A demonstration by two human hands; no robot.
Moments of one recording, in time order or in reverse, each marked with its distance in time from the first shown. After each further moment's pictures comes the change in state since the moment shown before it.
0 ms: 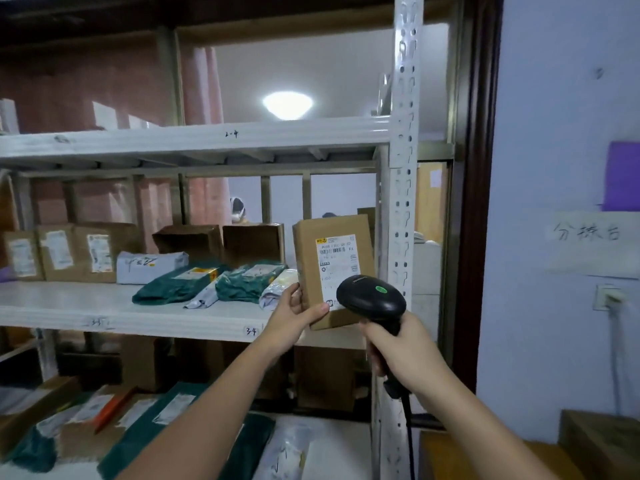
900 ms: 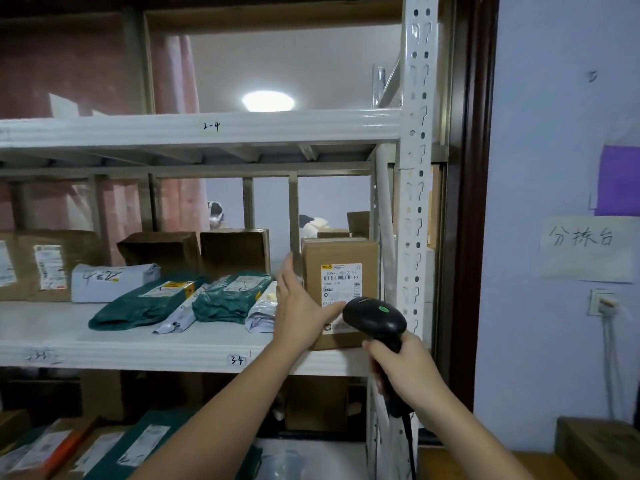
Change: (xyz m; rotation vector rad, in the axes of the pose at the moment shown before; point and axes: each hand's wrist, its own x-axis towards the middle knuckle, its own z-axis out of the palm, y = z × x) left_hand 0.080 0.003 0.023 0.470 0.324 0.264; right_hand 0.069 0.050 0.023 0.054 0.076 0.138
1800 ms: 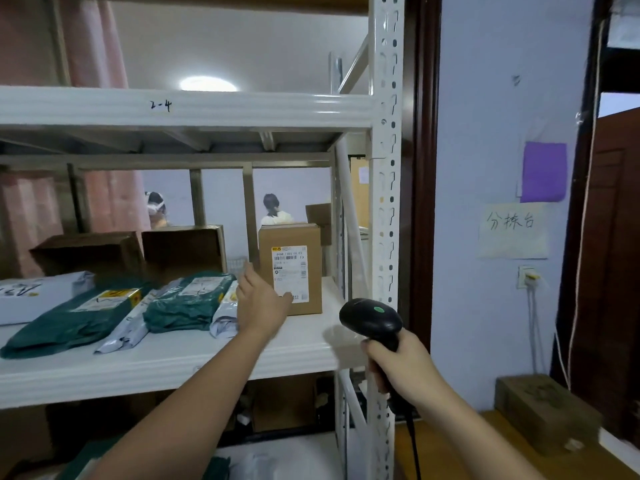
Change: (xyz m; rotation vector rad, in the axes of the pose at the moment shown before) left_hand 0.046 -0.039 0.014 0.207 -0.108 -0.174; right_hand -0.011 0.013 -0.008 -0.130 0.119 0.048
